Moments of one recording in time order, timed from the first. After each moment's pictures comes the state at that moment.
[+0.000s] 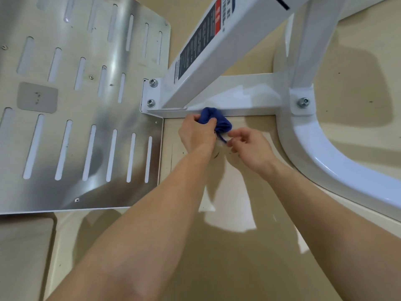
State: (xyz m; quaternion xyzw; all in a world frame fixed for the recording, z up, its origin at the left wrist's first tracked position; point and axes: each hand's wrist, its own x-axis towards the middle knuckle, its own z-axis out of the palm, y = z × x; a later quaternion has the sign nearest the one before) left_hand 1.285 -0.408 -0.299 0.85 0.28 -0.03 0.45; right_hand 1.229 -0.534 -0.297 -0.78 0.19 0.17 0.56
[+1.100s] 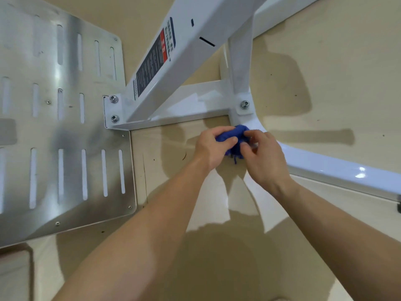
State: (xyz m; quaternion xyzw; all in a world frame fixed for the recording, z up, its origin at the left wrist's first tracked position) left_hand 1.230 -0.481 -0.247 0.72 0.04 -0.30 0.62; right_hand 1.154 -0.598 -0.205 -0.88 0.28 0.06 0.38
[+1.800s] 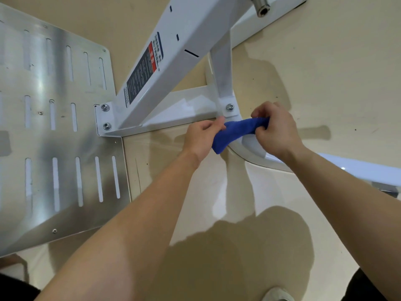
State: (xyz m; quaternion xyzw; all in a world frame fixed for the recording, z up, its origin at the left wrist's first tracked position) left_hand 1.242 -0.483 -0.208 0.74 0.05 -0.31 0.60; right_hand 1.177 -0.660 -0.171 -0.91 0.24 0.00 0.35
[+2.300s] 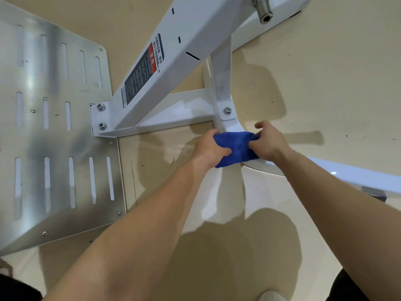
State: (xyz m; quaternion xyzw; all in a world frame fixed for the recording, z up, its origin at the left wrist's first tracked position) left_hand 1.228 -0.501 -0.210 0.79 0.03 -0.38 0.47; right_hand 1.181 -0.667 -0.204 -0.86 0.36 0.17 0.31
